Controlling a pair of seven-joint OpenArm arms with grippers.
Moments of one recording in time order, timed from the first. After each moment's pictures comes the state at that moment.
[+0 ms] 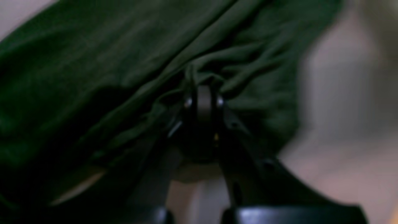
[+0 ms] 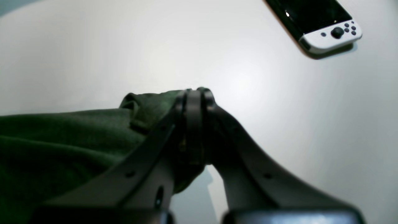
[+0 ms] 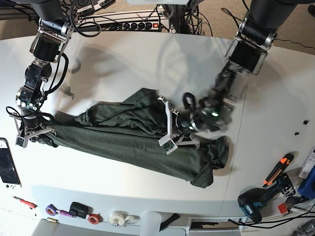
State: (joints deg) left arm -19.8 -9.2 26.6 83.2 -26.8 -30.1 45.7; right arm 15.6 20.5 25.2 67.2 1.2 8.1 -23.8
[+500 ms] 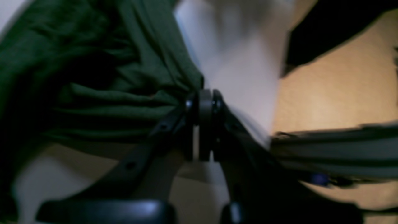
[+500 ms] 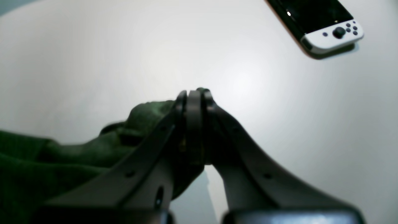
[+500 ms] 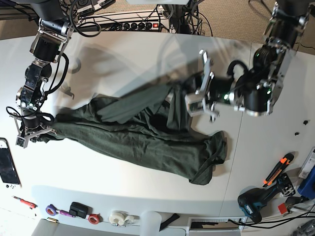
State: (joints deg) left arm -8.5 -27.4 21.8 110.7 -61.5 -43.5 70.9; right arm 15.6 20.5 25.2 67.1 1.3 8.3 -23.7
